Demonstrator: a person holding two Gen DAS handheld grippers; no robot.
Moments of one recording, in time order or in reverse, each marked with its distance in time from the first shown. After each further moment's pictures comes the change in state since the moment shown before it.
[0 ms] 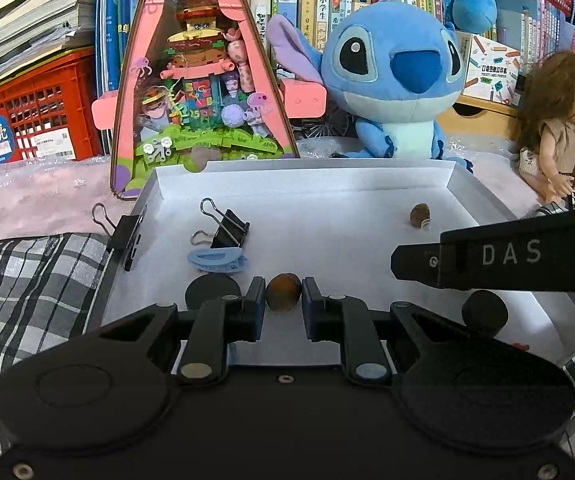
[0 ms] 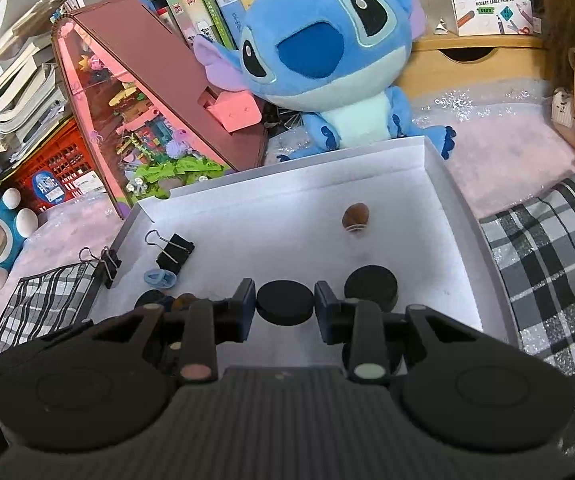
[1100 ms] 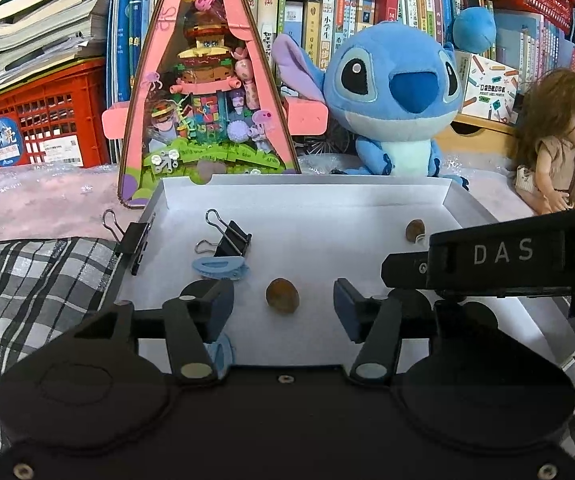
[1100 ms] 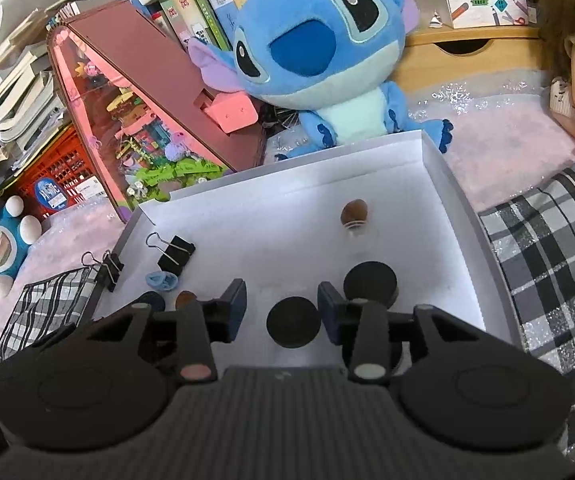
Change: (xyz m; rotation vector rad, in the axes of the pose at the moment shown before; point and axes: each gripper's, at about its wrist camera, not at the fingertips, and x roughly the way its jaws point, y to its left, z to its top) left arm -0.014 0.000 -0.001 -0.026 -0.052 0.002; right arm -0.003 -0.003 0.000 0.032 0.001 0.020
